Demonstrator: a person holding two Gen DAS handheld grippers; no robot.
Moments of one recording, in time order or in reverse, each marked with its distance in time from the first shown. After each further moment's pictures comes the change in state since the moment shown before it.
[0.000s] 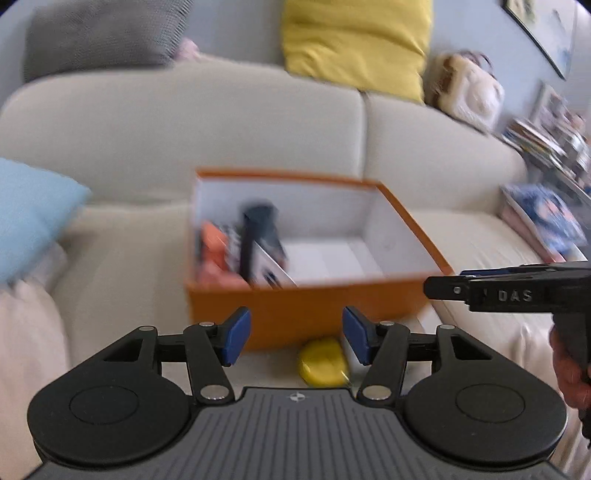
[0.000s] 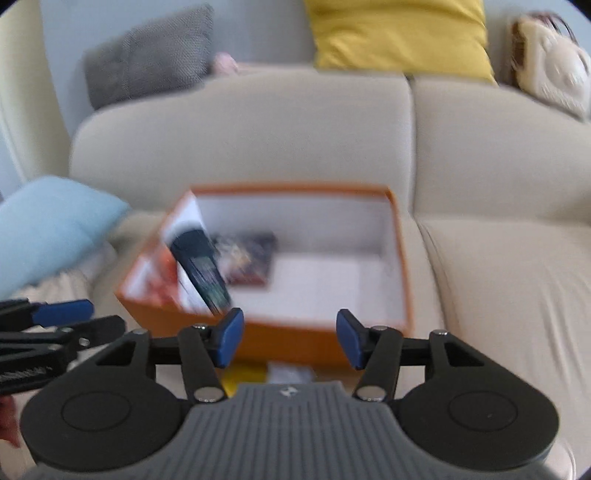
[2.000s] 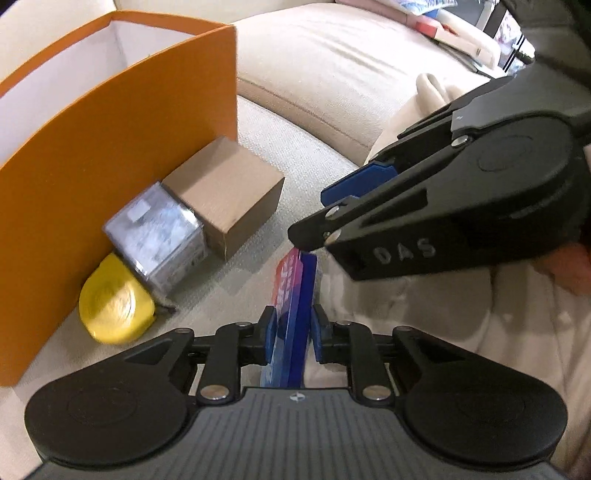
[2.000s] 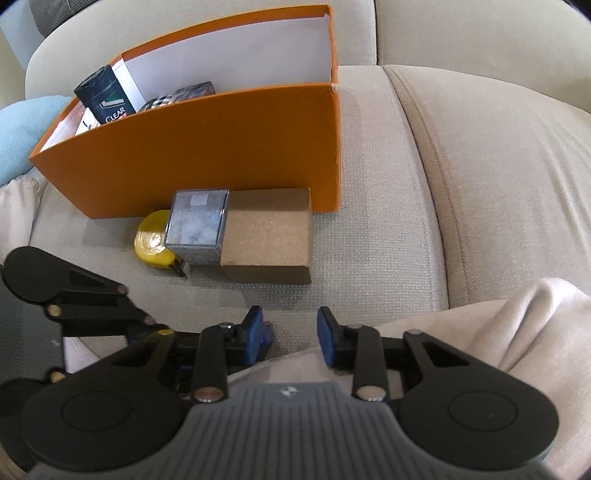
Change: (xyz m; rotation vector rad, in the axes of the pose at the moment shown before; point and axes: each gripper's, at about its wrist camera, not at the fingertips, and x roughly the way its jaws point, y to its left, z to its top) left arm 0.090 -0.144 -0.092 0.583 0.455 -0.297; right arm 0.056 -0.059 -0.082 0.065 0.302 -0.008
